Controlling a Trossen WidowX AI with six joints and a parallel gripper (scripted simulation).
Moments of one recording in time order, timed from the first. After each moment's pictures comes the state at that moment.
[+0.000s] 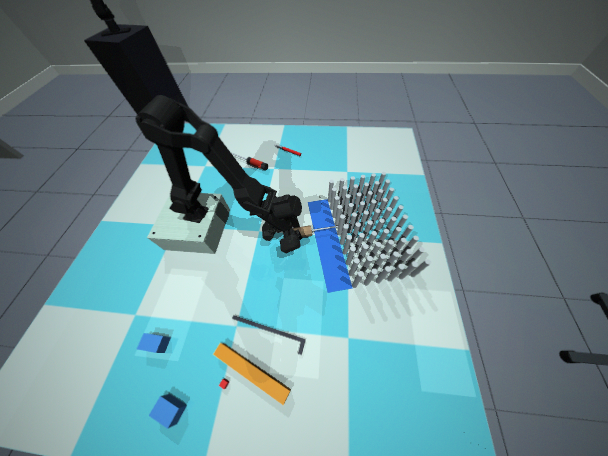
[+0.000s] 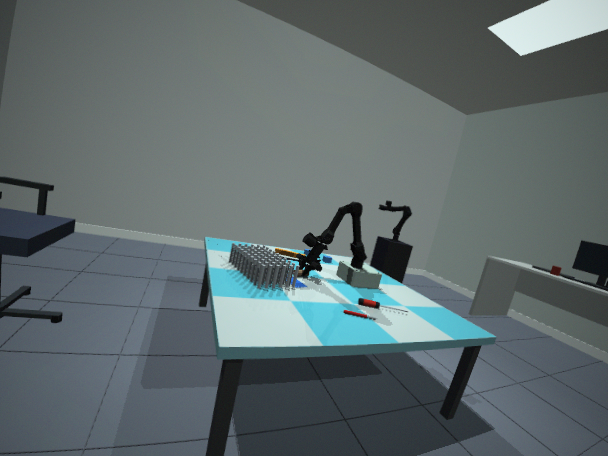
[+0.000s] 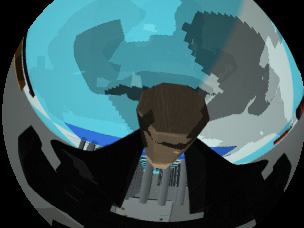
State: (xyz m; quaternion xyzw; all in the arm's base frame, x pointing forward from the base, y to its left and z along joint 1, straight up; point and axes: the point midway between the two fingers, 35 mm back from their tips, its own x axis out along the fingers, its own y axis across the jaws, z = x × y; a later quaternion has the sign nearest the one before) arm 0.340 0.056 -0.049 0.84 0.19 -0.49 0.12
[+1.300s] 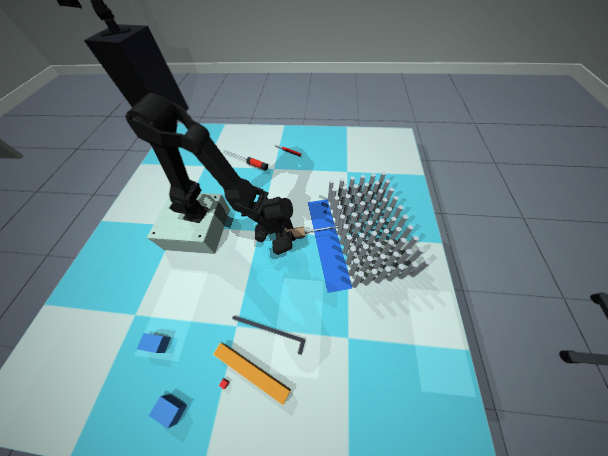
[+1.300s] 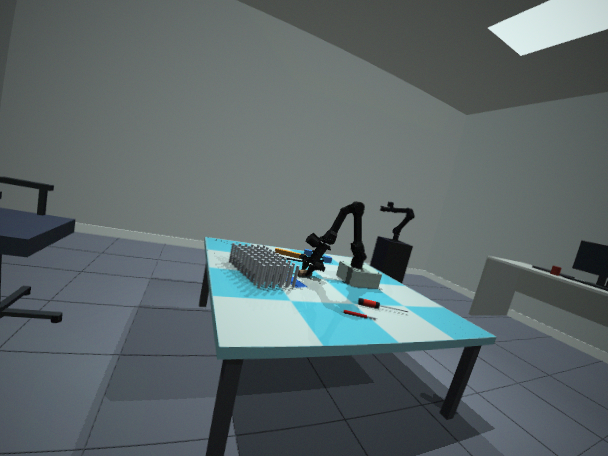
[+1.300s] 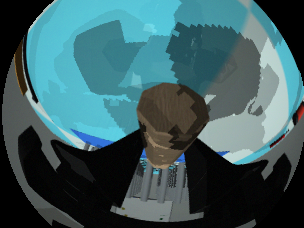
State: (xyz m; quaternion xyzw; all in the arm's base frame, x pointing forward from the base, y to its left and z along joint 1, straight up) arm 0.317 0.045 -0.050 0.84 0.19 -0.49 0.12
